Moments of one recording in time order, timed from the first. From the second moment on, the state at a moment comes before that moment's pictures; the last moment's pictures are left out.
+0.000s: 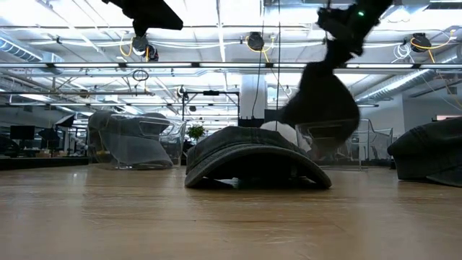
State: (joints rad) left arm 0.03 1.04 0.91 -0.28 -0.18 -0.06; right arm -0.32 1.07 1.01 -0.76 0.33 0.14
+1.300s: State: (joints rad) left arm 0.03 1.04 0.91 -0.28 -0.18 -0.06; right arm -0.35 0.55 0.28 -0.14 0.42 0.42
